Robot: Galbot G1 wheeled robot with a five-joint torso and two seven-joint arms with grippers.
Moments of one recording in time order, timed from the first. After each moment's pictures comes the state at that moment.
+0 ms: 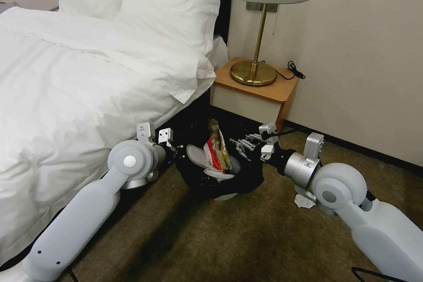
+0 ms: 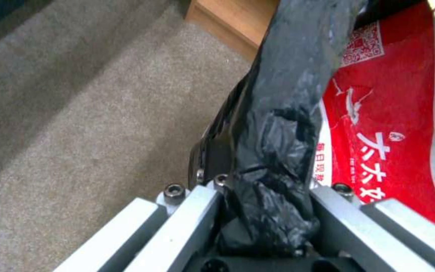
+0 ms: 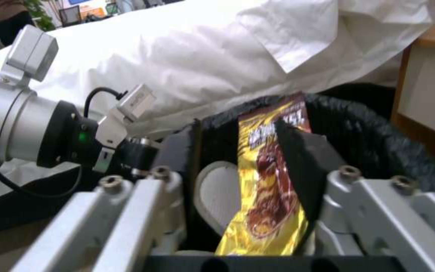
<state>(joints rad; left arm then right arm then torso) 0.69 -0.97 -0.04 -1.96 -1.66 0.74 -0.93 -0.94 0.80 0.18 2.11 1.00 -0.41 -0.15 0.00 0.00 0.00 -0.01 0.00</state>
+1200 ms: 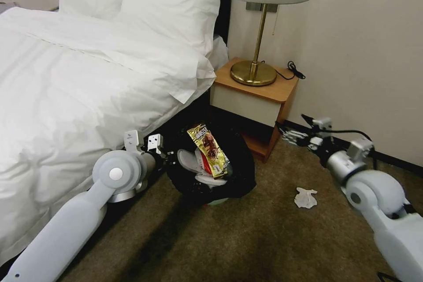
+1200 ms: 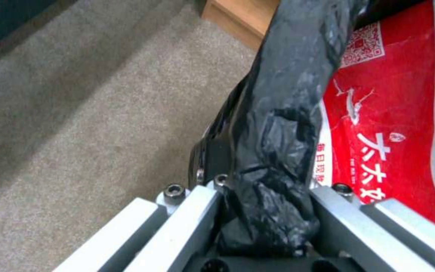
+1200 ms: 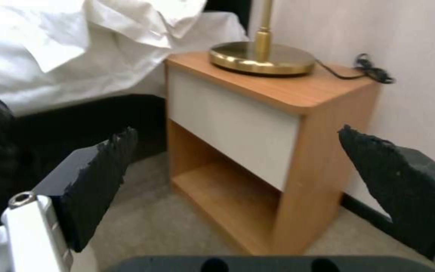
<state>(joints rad) 0.82 -0.91 -0.13 -2.07 -1.63 0.74 -0.92 -1.25 0.87 0.58 2.02 0.66 -0.26 -0.07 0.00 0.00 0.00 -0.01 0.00</state>
